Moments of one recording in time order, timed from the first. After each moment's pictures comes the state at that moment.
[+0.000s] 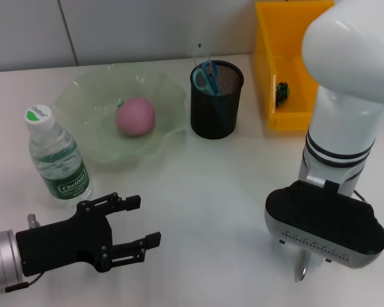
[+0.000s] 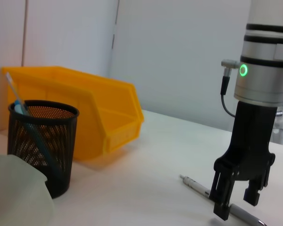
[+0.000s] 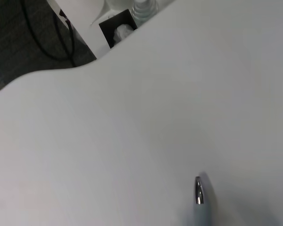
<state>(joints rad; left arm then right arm) -0.30 -2.07 1.19 0.61 1.57 1.45 -1.12 0.79 2.08 -1.81 -1.16 -2.66 -1.72 1.23</state>
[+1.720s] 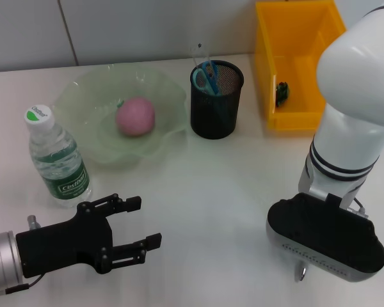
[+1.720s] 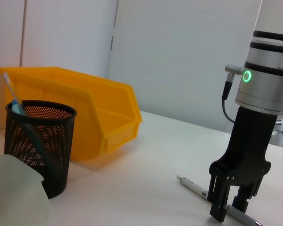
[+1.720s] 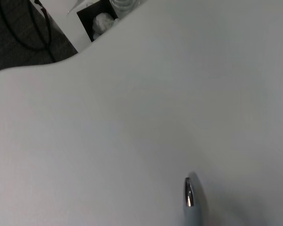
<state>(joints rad) -0.29 -2.07 1.21 0.61 1.56 1.46 -1.12 0.70 2.09 -1.86 -1.27 -2.70 -1.67 1.27</state>
